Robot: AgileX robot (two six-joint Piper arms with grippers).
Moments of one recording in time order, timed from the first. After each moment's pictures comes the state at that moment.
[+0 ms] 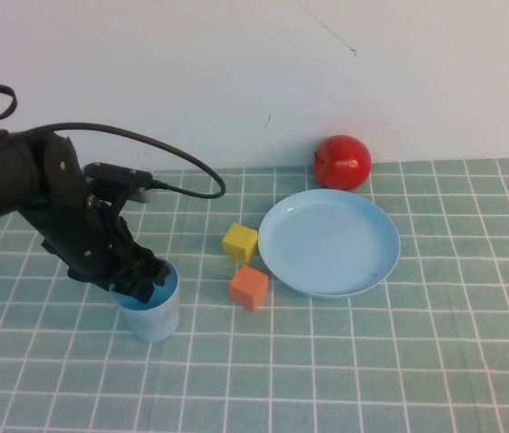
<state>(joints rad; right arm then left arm) -0.02 -0.01 0.03 -0.06 0.42 -0.02 -0.23 1.85 -1.25 -0.17 0.82 0.23</state>
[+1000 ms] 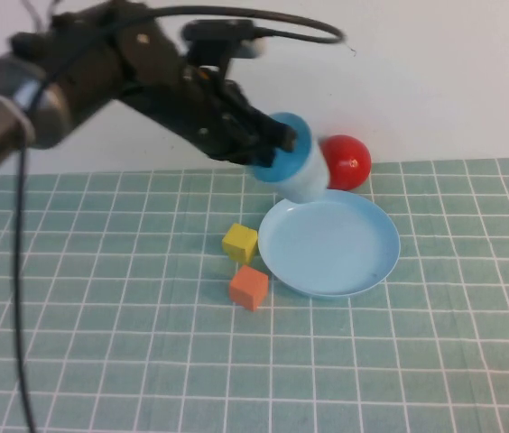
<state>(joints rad) -0.02 -0.01 0.03 -0.04 0.42 -0.02 -0.42 1.92 -1.73 -0.40 0.85 0.20</state>
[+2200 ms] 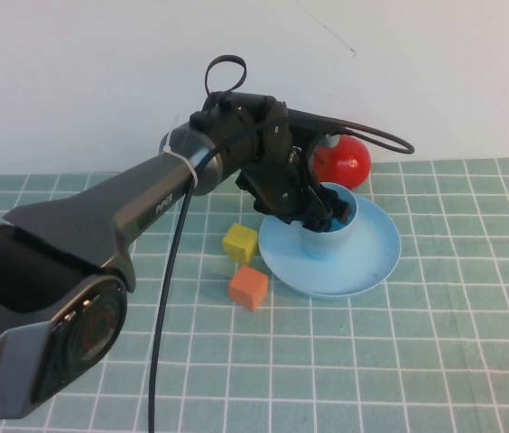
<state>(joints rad) -0.02 -0.01 0.03 -0.06 0.42 -0.03 -0.55 2.35 -2.07 -0.18 0.90 0.04</state>
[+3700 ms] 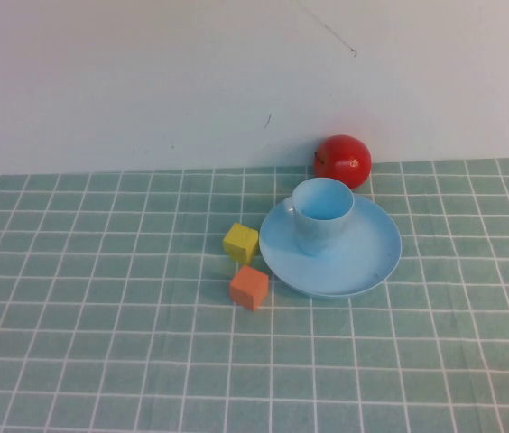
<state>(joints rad) -0.02 -0.01 0.03 -0.06 0.42 -0.04 -0.77 1.67 -2.47 0.18 1.22 0.04</state>
